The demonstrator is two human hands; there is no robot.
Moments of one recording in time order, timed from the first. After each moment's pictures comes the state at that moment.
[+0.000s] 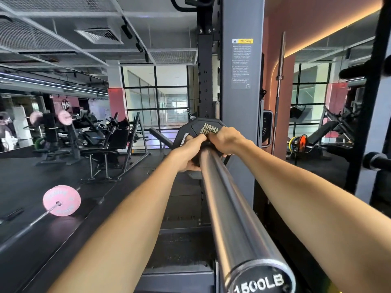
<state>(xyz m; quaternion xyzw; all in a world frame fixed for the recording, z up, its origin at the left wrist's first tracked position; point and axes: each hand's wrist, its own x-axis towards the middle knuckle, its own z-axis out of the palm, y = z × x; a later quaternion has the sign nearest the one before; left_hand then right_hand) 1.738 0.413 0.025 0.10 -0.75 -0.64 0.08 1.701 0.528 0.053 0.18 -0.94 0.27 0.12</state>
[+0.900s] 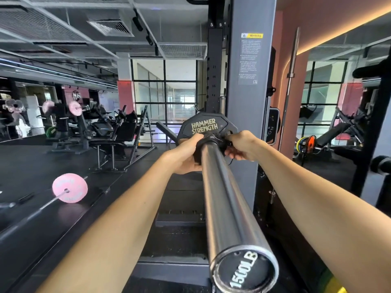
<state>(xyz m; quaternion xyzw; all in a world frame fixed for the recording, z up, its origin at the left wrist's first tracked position) 1.744 0.399 0.006 0.04 -0.68 -0.73 -0.01 1.693 0.557 0.033 0.13 -0.84 0.53 -0.04</state>
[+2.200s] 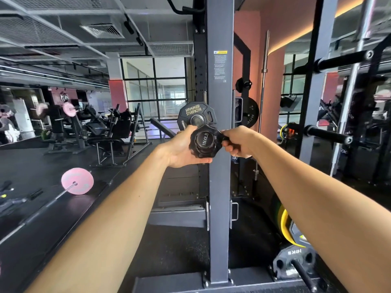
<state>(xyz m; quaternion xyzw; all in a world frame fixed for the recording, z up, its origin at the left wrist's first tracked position) 2.069 0.505 0.006 -0.05 -0.70 -0.71 -0.09 2.015 0.670 0.021 0.09 -0.77 0.62 -0.13</state>
